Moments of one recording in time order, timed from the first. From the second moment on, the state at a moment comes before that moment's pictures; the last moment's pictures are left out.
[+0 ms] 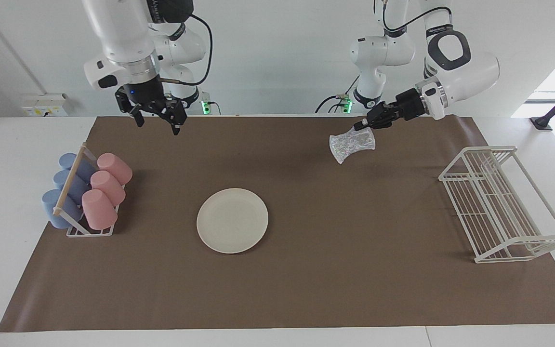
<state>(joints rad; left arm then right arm) -0.03 -0.29 0.03 -2.28 -1.06 1.79 0.07 0.12 0.00 0.02 -1.55 -0.05 1.53 0.34</state>
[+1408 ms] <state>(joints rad) -0.03 -0.02 0.00 -1.71 0.14 1.53 0.05 0.05 -0.04 -0.05 -1.59 -0.02 1.49 0.07</state>
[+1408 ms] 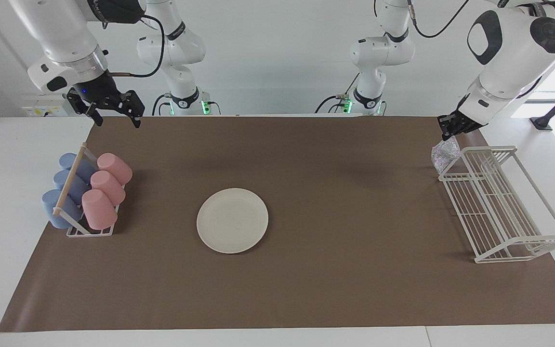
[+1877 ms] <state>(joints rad) -0.14 0.00 -0.01 -1.67 0.60 1.51 -0.11 0.05 -0.04 -0.04 -1.59 -0.02 1.49 0.07</state>
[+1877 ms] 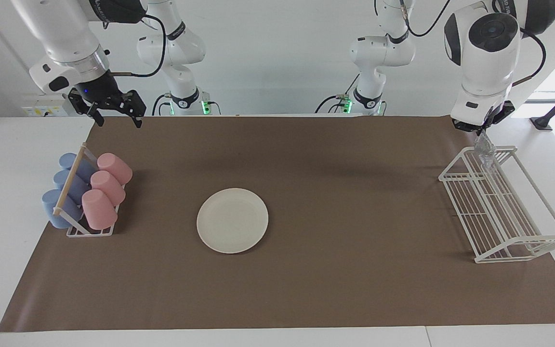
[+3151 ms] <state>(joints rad) -0.15 0.07 -0.02 -2.05 1.04 1.77 -0.62 0.05 -0.04 -0.04 -1.59 -0.02 1.50 0.07</state>
